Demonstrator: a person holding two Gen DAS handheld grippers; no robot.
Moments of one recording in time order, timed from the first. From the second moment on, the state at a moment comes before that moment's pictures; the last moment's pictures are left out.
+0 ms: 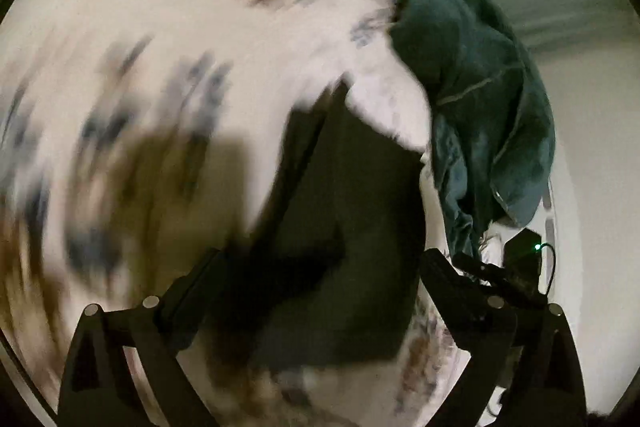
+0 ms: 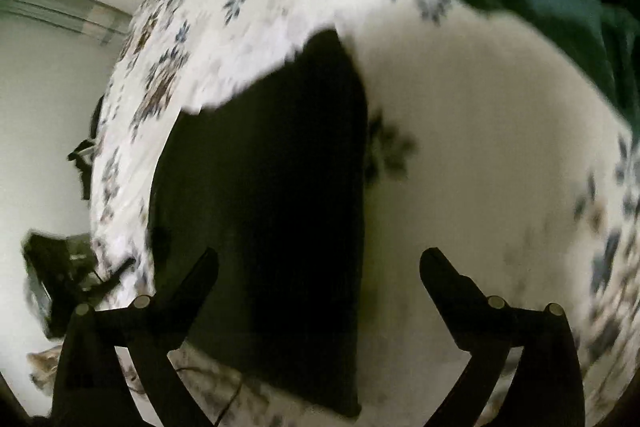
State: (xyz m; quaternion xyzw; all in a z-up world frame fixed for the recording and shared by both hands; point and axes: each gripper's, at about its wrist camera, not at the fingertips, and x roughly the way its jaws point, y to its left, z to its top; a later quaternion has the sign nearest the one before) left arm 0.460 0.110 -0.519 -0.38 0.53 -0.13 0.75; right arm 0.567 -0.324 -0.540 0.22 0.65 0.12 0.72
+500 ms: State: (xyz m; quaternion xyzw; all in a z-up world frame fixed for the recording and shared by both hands) left arm 0.417 0.053 -0.602 -0.52 0.46 -0.04 0.72; right arm 0.647 -0.315 -0.633 0.31 0.65 0.21 0.66
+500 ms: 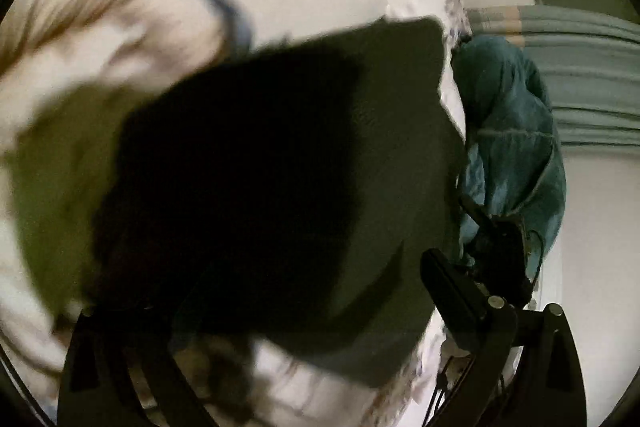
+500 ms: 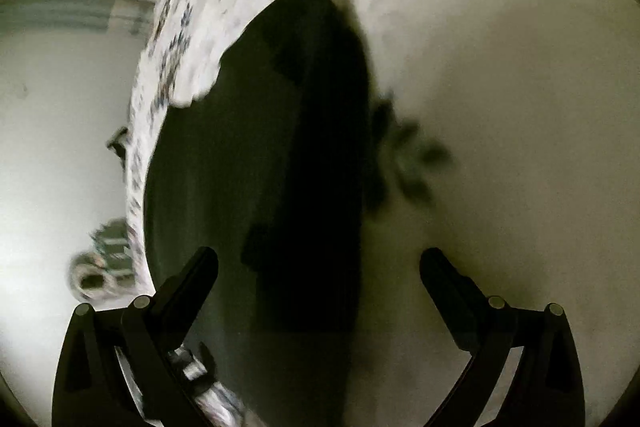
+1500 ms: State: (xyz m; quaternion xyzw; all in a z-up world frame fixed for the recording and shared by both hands) left arm 0.450 0.125 -0.543 -0.21 0.60 -0.10 0.77; right arm 0.378 -0.280 -0.598 0.35 0.67 0.06 0.66
